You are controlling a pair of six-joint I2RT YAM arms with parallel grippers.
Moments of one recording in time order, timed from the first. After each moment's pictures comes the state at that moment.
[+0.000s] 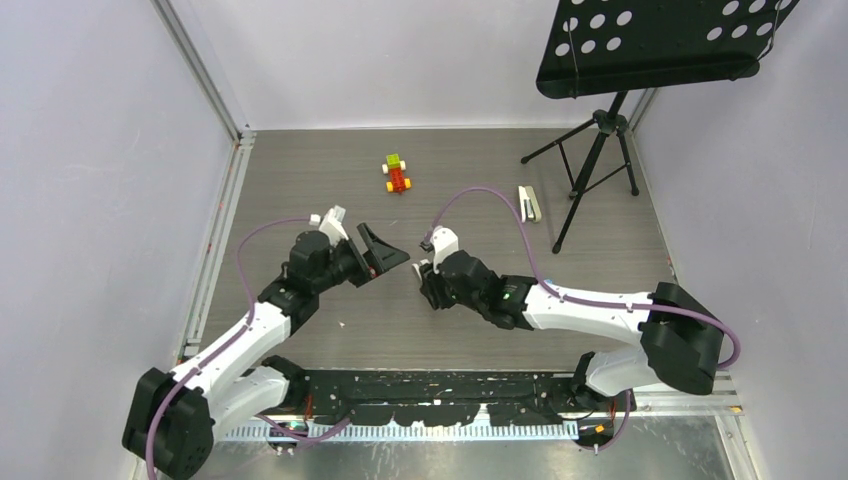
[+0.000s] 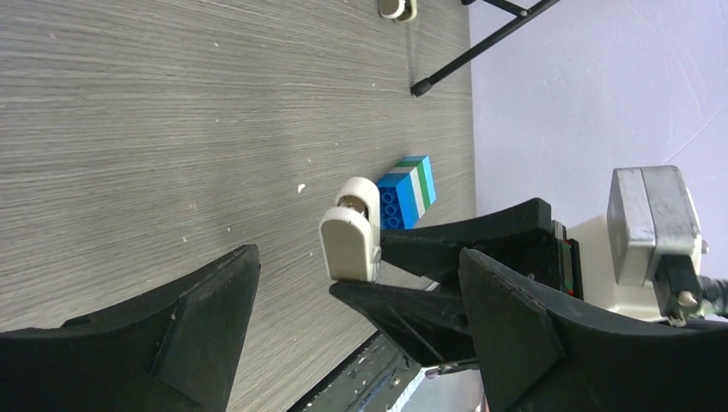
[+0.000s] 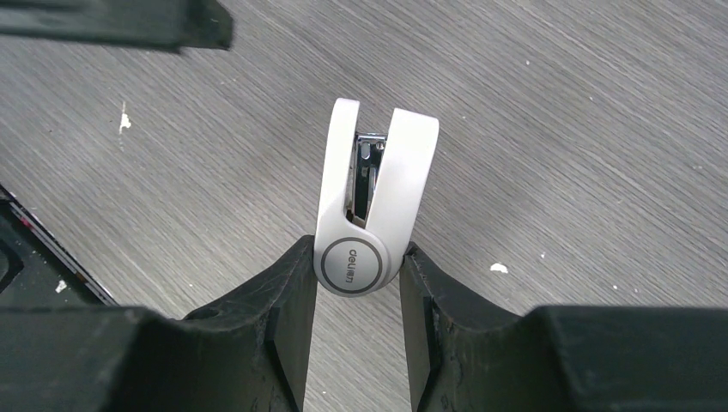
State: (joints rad) left arm -0.45 0.94 0.48 0.08 0.35 -0.97; right arm 1.05 1.37 0.76 0.01 0.24 0.31
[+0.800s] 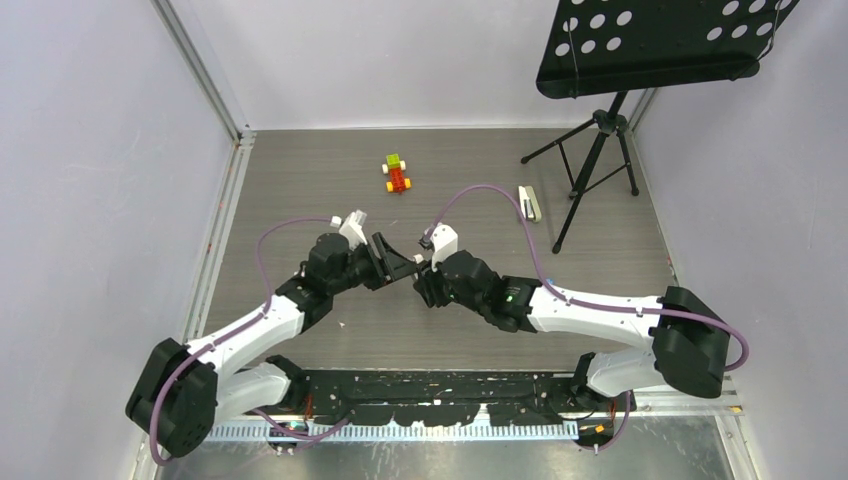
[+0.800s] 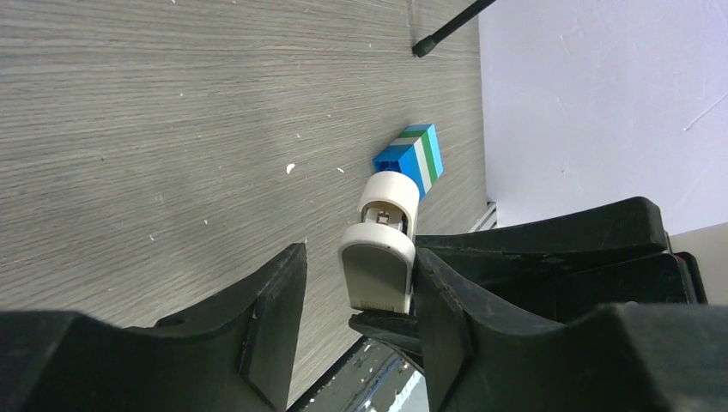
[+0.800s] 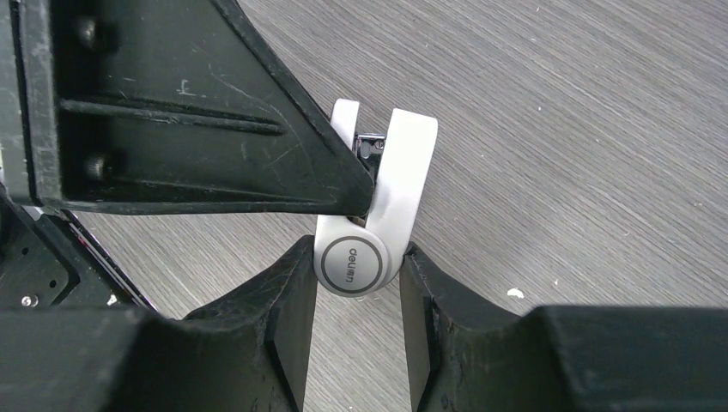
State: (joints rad) left arm -0.56 1.07 0.48 0.20 0.33 -0.97; right arm 1.09 1.33 0.78 0.05 0.26 0.32
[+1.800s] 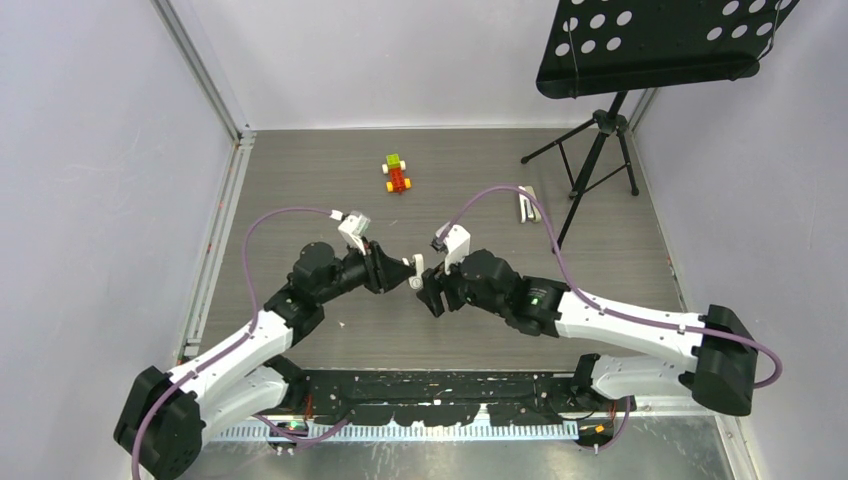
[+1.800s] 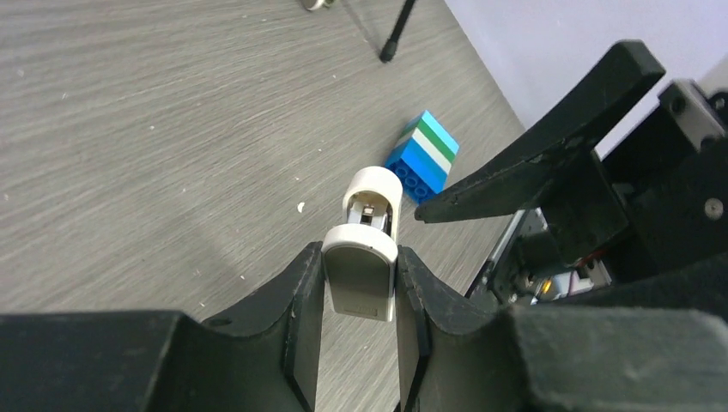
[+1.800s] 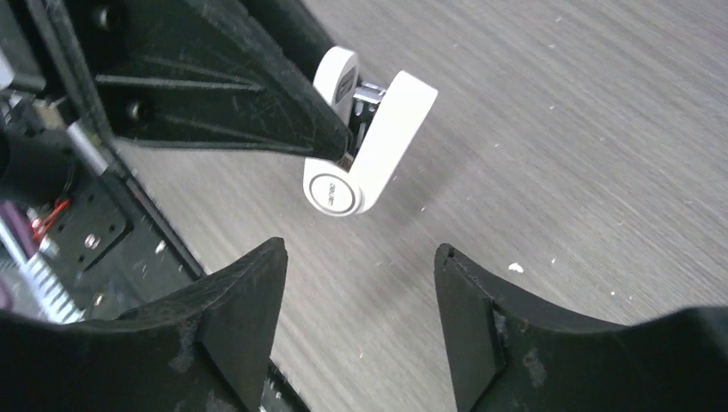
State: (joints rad) left arm -0.58 0.93 0.42 0.30 0.37 -0.60; right arm 1.09 1.18 0.78 -0.07 0.20 0.31
